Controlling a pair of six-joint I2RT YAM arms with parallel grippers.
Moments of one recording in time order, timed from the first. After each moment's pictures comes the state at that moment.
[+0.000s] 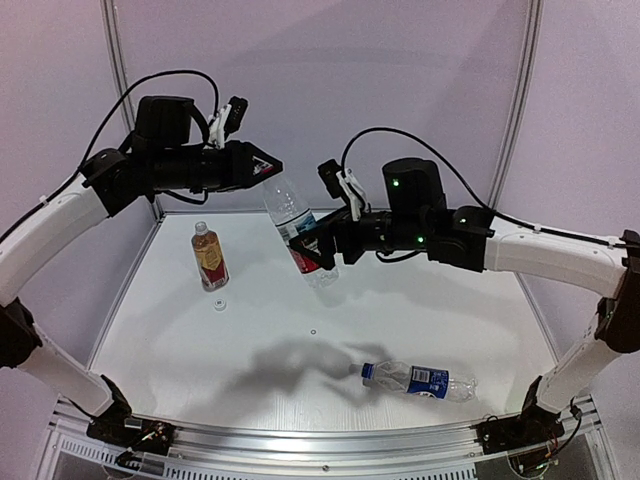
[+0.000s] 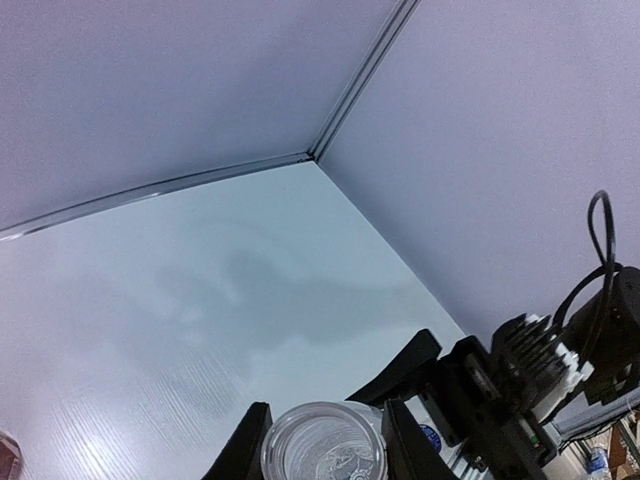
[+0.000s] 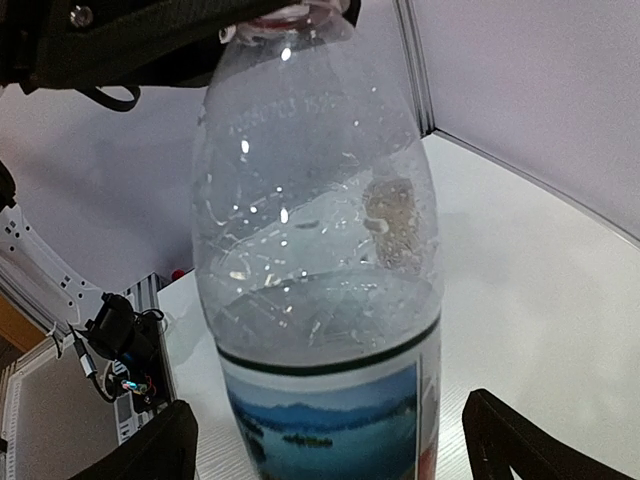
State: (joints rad) left arm -0.69 1.43 1.61 -0.49 0.23 -0.41; right arm 0.95 1.57 1.35 -0.07 -0.24 0.28
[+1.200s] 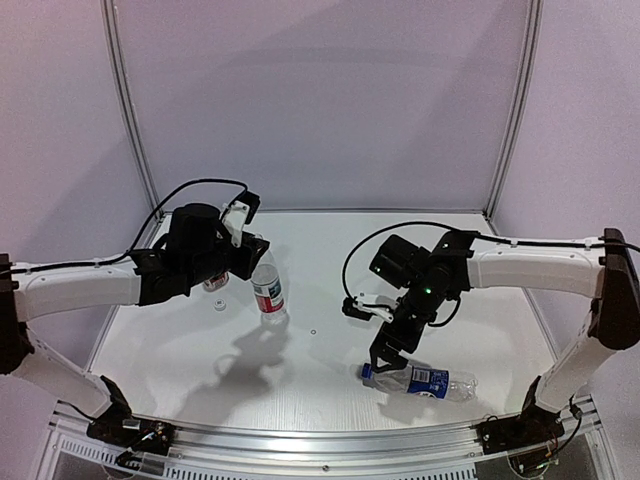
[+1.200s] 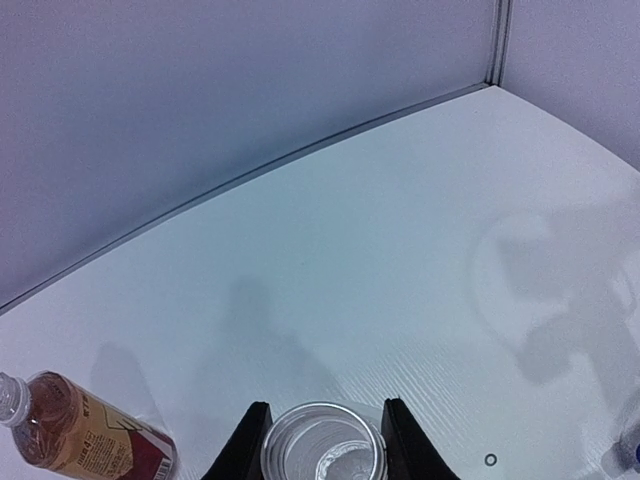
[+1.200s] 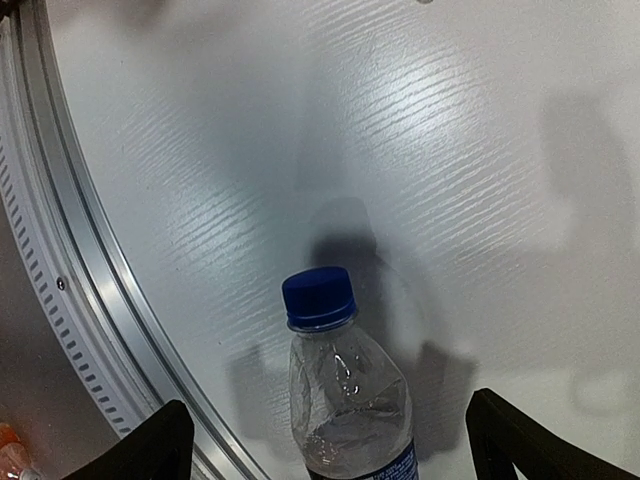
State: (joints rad) left arm -0.75 1.37 0.89 0.10 -0.22 0.01; right arm 0.94 1.60 1.20 -0.90 -0.21 -0.04
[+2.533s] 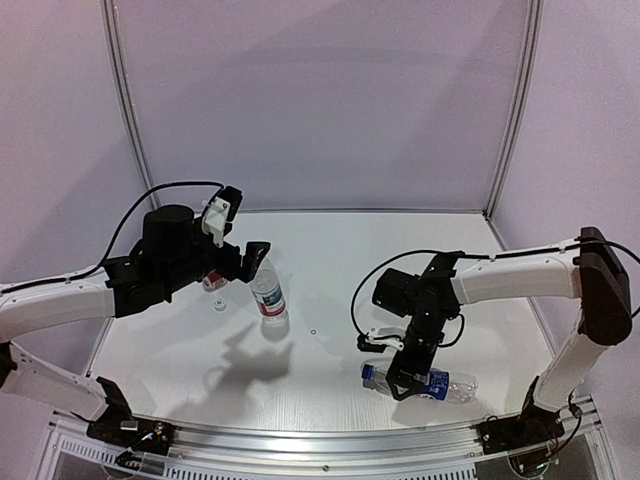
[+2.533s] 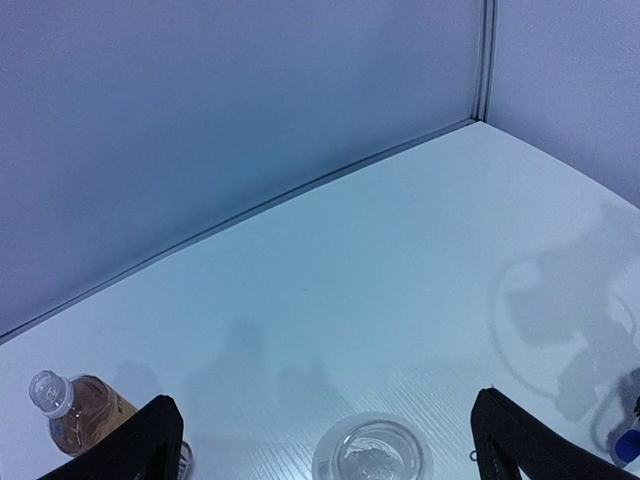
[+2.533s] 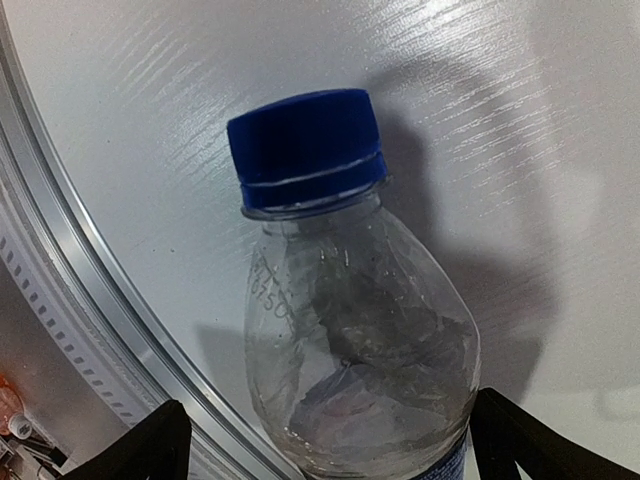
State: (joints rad) left arm -0.77 1.20 0.81 0.11 -0.23 0.03; right arm 0.94 1.67 1.09 -0.99 -0.22 -0.08
